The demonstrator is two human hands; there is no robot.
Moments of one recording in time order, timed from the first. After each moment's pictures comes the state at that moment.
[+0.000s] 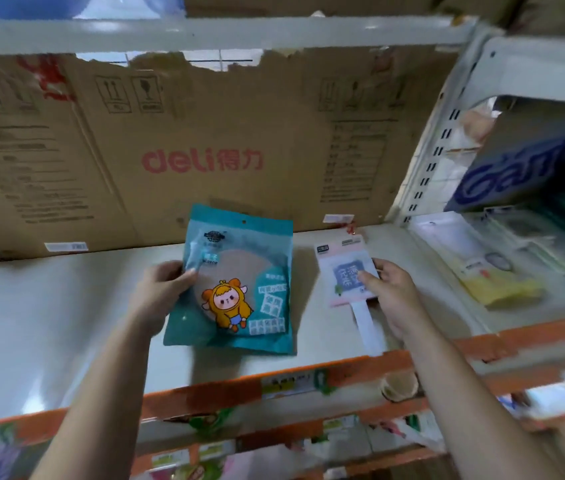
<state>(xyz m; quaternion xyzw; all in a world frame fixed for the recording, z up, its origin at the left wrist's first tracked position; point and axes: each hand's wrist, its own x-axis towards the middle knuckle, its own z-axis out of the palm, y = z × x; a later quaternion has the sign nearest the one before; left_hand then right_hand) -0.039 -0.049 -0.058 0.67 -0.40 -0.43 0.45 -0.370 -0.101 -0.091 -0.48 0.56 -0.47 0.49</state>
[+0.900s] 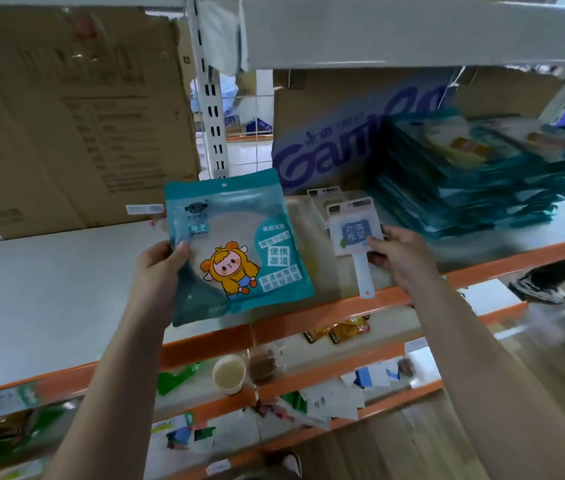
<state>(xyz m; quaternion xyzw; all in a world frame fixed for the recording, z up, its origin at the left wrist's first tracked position) -0.443 -0.097 -0.051 0.61 -0.31 -0.46 0.56 -0.771 -0.165 -0.074 -0.38 0.62 -0.49 0.47</state>
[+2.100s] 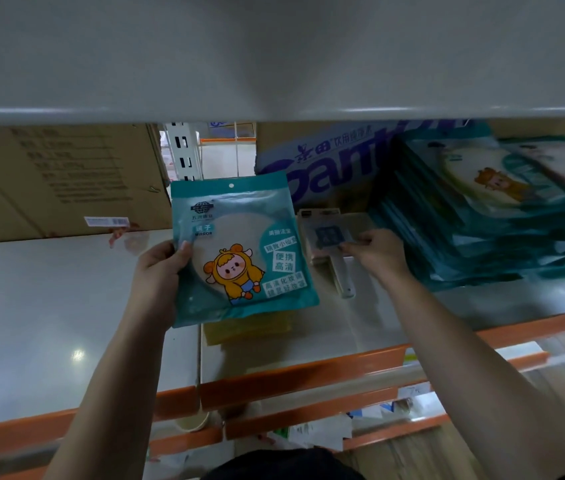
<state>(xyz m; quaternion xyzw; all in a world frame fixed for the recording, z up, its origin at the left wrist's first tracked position) -0.497 -0.182 -0.063 0.61 -0.29 -0.48 0.56 -0.792 -0.299 -0.095 -0.57 0.73 -0.27 0.26</state>
